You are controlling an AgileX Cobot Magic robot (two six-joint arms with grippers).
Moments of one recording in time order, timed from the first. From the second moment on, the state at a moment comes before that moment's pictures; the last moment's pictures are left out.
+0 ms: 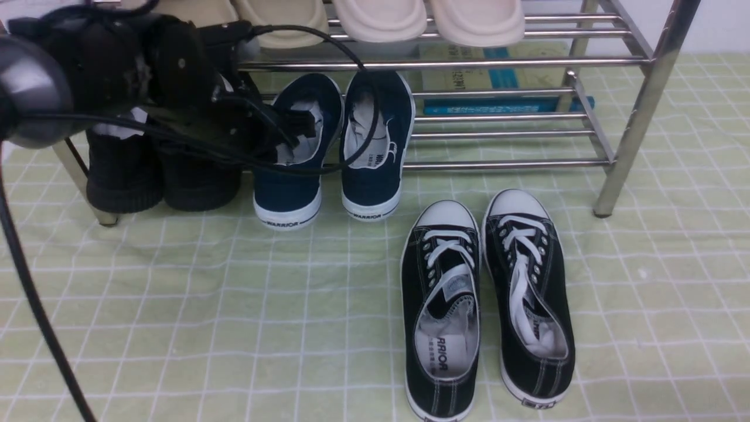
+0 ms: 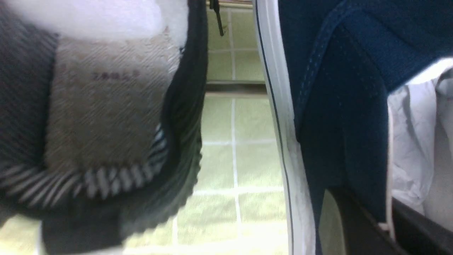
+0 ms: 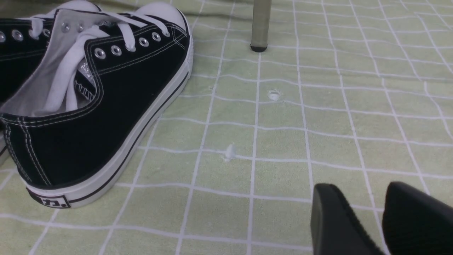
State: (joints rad) right arm 0.07 -0.01 0.01 0.06 0.39 -0.04; left arm -0.34 1.71 -1.38 0.03 0.62 -0.32
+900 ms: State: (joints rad) right arm 0.07 -0.01 0.02 0.65 0.26 0.21; left arm -0.34 1.22 -1.38 0.08 1.16 -0.35
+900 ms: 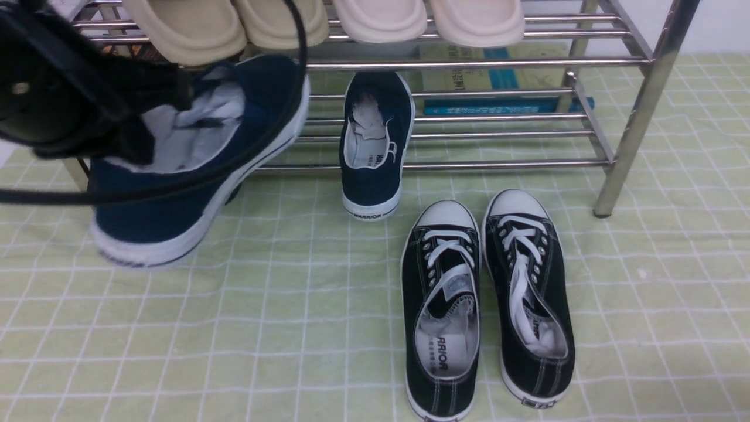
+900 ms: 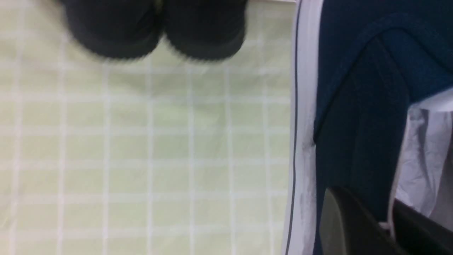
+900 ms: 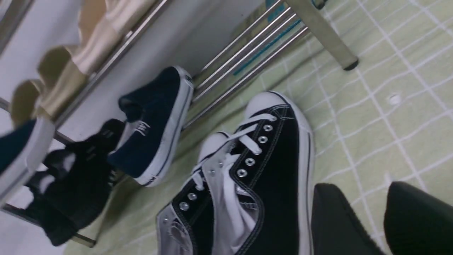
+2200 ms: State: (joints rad) right arm 0.07 0.74 -0.71 0.51 0.76 -0.23; left arm -0.34 1.00 -0.58 0.32 0.66 -0.95
